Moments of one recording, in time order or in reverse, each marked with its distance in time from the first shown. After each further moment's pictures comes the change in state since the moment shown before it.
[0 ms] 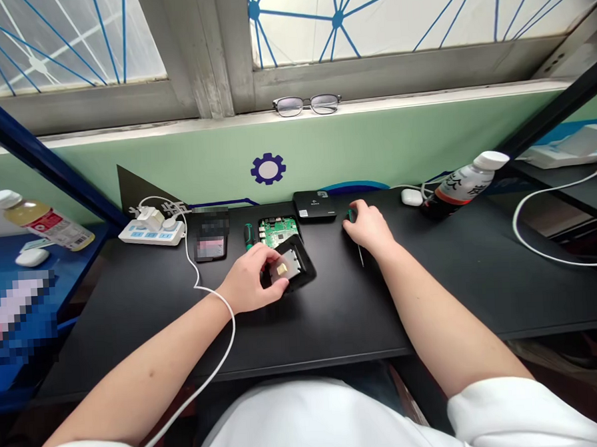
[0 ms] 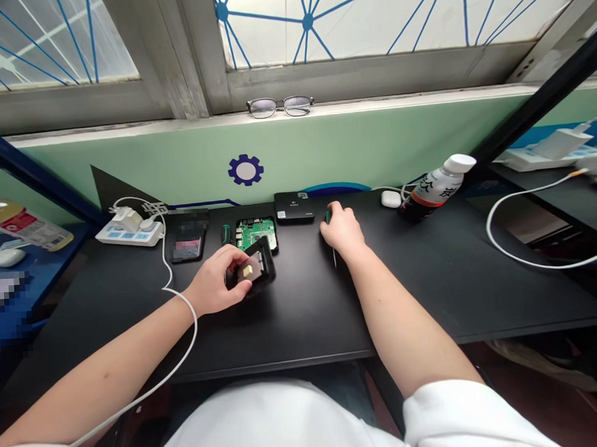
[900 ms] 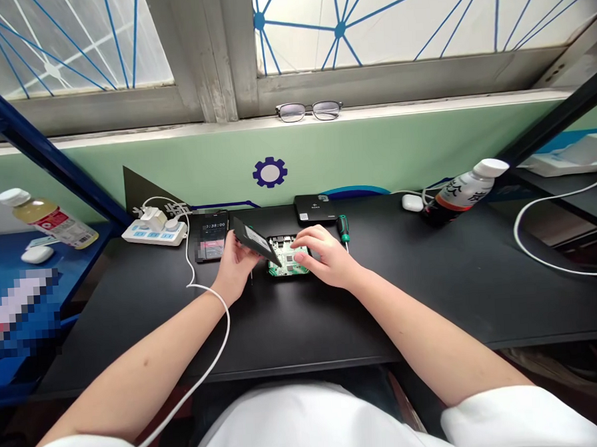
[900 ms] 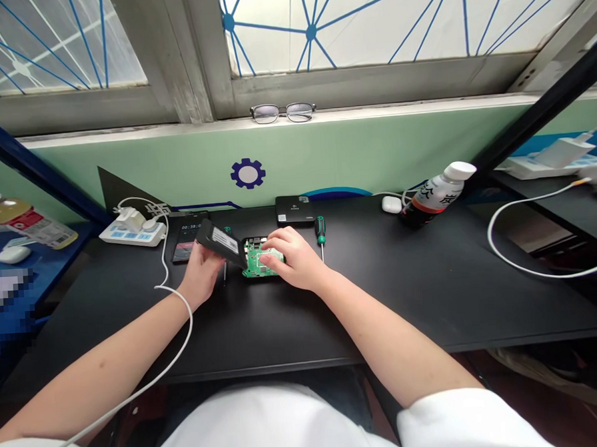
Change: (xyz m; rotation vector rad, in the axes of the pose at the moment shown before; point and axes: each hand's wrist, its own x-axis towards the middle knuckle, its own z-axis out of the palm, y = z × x) left_hand 0.009 -0.027 0.013 -0.890 0.455 -0.268; right_hand -0.074 -0.047 0.018 0.463 -0.194 -0.973
